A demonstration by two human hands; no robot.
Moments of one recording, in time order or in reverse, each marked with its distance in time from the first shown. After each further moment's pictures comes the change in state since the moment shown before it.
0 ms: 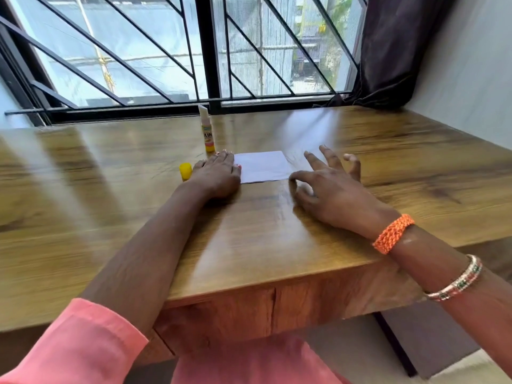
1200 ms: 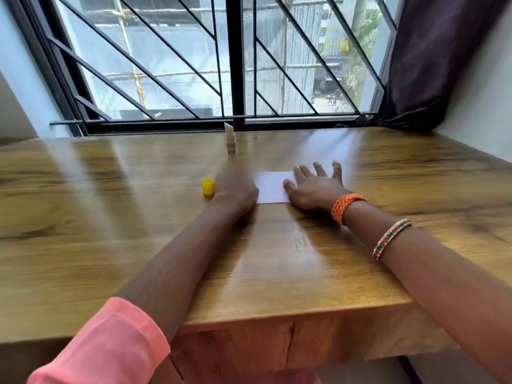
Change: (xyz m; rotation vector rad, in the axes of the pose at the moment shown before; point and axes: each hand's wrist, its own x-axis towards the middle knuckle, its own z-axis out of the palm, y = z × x) left_hand 0.006 0.014 -0.008 0.061 0.195 -0.196; right_hand 0.101 -0.016 0.028 -0.058 -0.231 0.110
